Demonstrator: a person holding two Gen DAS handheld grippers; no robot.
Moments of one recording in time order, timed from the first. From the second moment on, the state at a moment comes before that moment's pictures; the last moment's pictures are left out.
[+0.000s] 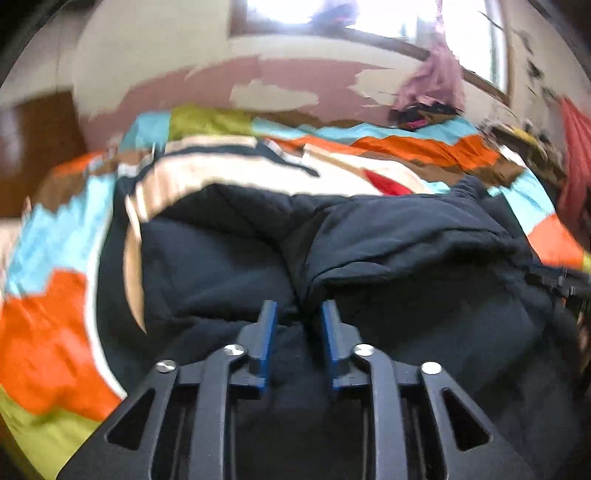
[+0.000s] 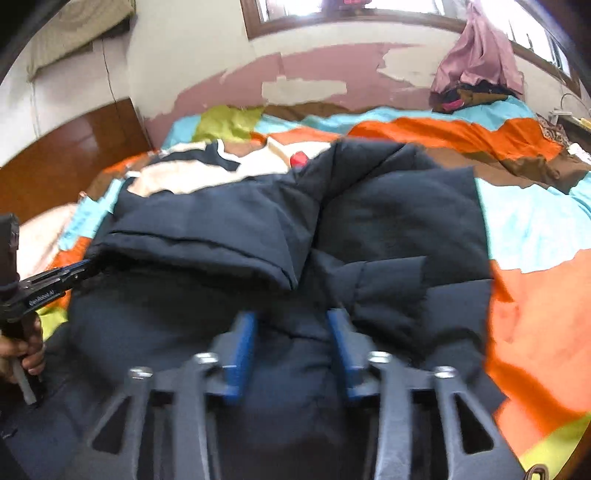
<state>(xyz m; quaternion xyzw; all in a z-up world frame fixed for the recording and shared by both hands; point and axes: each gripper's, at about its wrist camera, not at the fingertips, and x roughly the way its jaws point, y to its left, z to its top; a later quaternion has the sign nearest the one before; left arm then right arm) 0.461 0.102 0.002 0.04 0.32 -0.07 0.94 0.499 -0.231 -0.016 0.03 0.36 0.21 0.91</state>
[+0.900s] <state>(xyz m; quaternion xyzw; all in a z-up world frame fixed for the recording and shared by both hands) 0.553 0.064 -0.036 0.03 0.37 -0.08 0.93 0.585 -0.157 -0.034 -0.03 0.36 0.26 0.90</state>
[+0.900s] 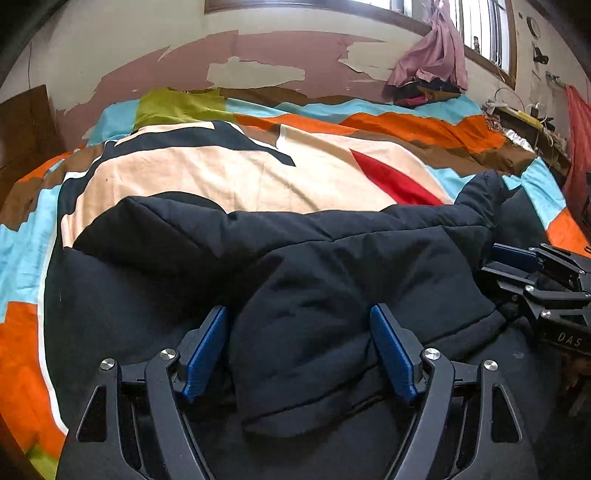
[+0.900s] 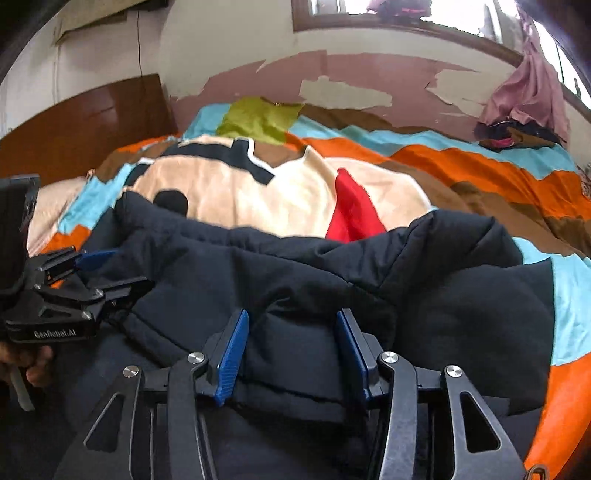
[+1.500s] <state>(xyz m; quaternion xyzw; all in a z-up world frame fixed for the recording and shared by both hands) 0.544 0.077 -0.037 -0.01 0.37 -0.05 0.93 0.578 -0.164 -0.045 -0.02 0.36 0.23 0.90</state>
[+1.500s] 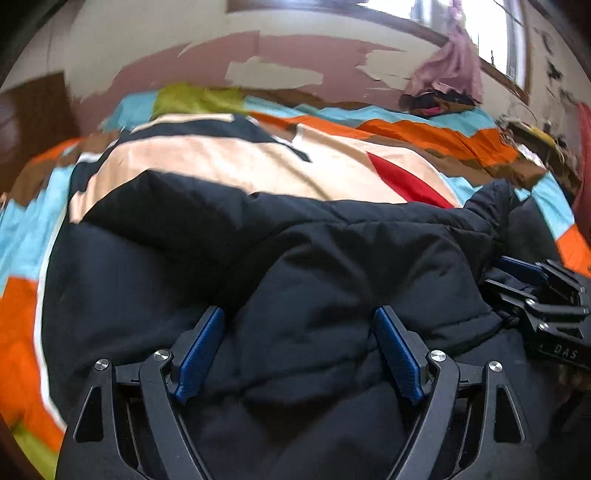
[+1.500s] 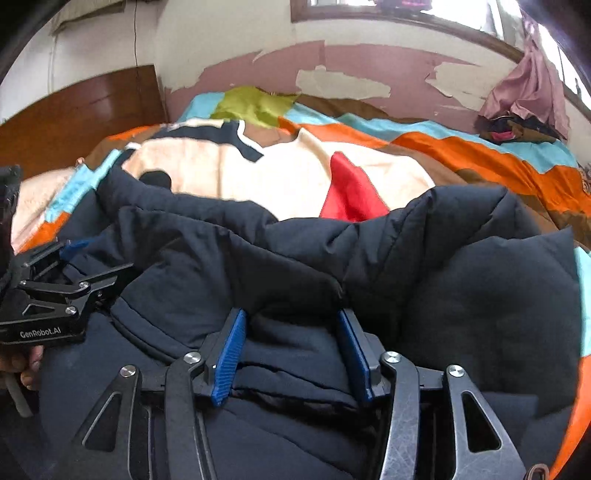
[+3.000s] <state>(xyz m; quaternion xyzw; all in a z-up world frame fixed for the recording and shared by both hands) 0.216 0.042 0.099 -0.03 0.29 -0.04 0.96 0.248 -0.242 0.113 0.02 0.26 0.21 0.94</state>
